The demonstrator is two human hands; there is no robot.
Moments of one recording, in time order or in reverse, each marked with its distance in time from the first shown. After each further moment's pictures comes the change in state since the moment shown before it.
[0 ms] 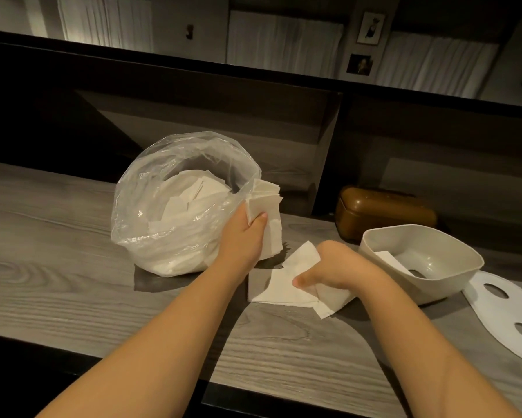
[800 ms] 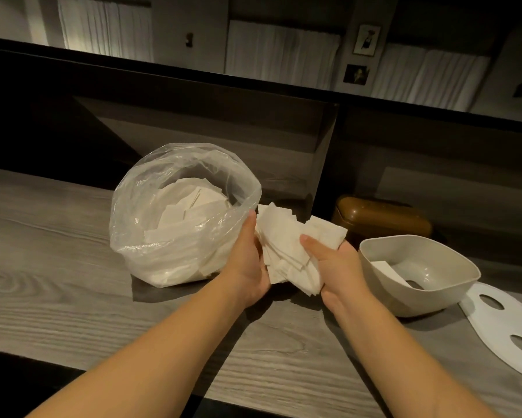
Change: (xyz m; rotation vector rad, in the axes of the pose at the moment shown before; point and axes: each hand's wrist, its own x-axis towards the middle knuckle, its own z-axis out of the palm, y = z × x) left_hand -0.011 0.013 0.015 -0.844 -0.226 -0.549; right_hand 0.010 -0.008 0.019 1.391 0.351 0.024
